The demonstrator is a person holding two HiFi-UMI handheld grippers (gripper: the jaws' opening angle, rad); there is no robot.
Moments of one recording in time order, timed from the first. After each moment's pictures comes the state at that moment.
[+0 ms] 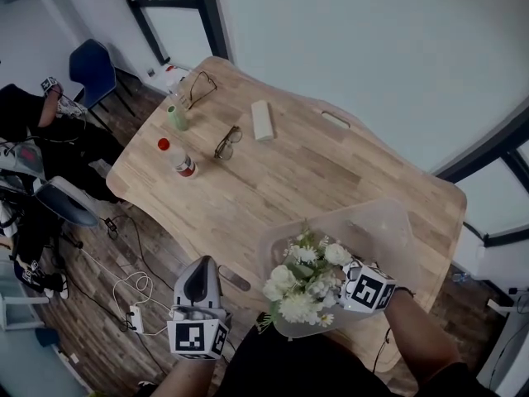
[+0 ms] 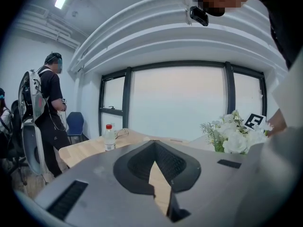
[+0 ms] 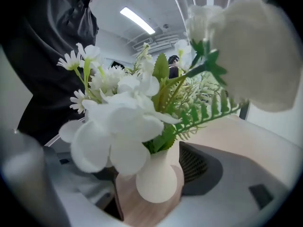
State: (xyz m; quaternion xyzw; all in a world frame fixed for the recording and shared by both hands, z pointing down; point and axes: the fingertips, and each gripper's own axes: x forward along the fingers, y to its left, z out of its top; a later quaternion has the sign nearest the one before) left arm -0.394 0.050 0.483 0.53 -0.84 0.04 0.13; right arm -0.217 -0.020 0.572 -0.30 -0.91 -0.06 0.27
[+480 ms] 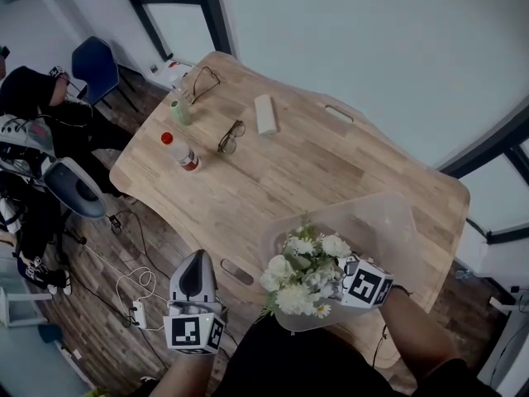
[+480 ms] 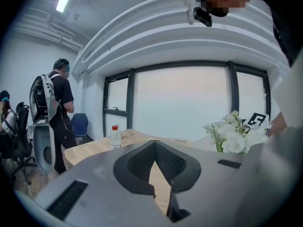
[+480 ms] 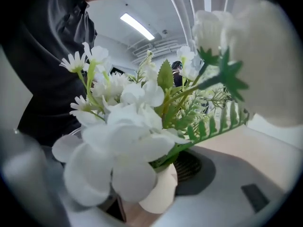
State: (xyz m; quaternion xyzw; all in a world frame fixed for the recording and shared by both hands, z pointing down) left arm -0.407 0.064 0.479 0.51 -0.85 0.04 0.12; right arm -0.234 -0.008 0.561 -0.30 -0.92 -0.04 0.23
